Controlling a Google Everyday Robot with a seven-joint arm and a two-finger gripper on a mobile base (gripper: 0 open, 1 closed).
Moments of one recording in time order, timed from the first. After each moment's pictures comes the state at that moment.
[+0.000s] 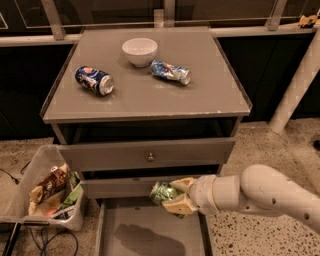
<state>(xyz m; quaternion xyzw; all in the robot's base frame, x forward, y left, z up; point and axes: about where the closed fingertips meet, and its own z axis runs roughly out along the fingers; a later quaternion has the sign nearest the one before) 0.433 -0.053 0.641 -0.47 0.76 0.28 0.35</state>
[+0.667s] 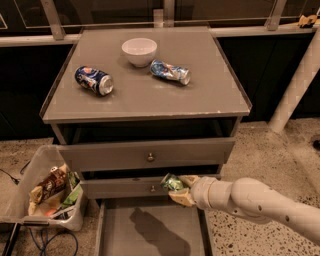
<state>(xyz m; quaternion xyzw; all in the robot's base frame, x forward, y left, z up) 0.502 -0.084 0.562 -0.40 0.79 0.20 0.41</state>
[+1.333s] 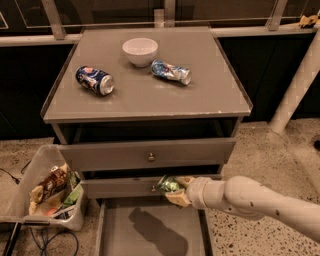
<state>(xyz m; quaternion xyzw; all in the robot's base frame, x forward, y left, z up) 0.506 -0.074 0.546 -0.40 0.80 0.21 0.39</state>
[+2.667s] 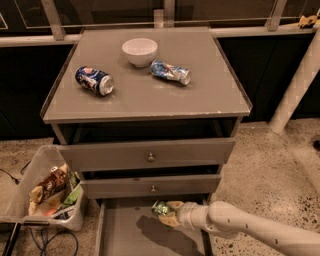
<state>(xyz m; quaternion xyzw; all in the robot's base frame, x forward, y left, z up) 0.506 -0.046 0.355 -0.39 0.80 0.27 0.37</state>
